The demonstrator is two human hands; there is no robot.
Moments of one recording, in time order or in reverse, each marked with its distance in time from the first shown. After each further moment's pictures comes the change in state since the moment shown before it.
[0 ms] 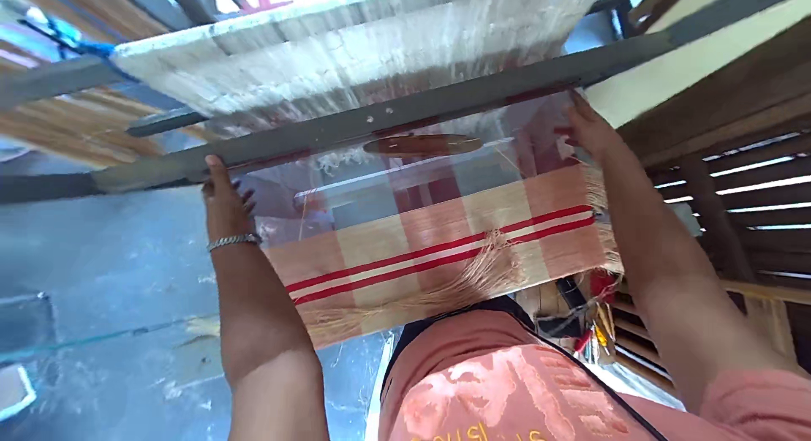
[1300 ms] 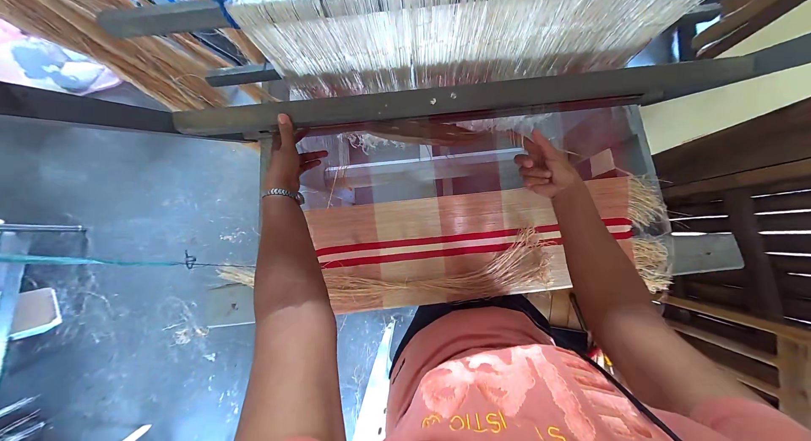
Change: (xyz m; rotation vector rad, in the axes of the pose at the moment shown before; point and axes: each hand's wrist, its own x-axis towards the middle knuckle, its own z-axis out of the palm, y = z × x) left_hand 0.040 -0.018 -0.008 -0.070 -0.272 0.038; right_hand -0.066 -0.050 0.155 0.833 -0.759 0.147
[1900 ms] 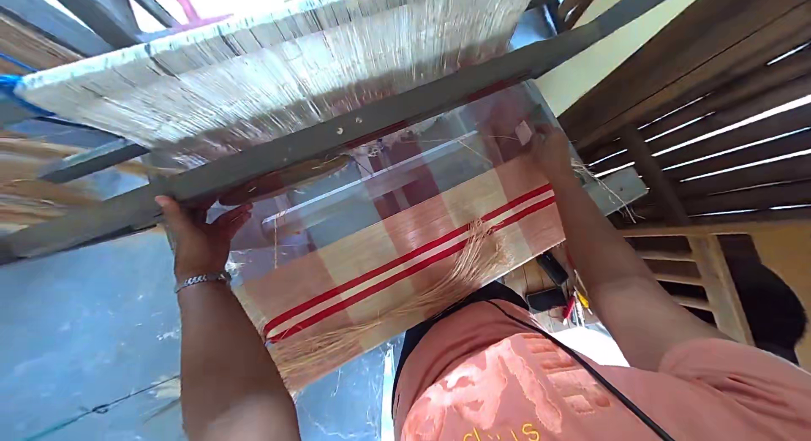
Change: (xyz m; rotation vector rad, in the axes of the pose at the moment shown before) left_hand 0.000 -0.015 -0.002 -0.124 -0.168 0.072; right_hand -0.099 -0.030 -0.087 -1.259 1.174 -0.100
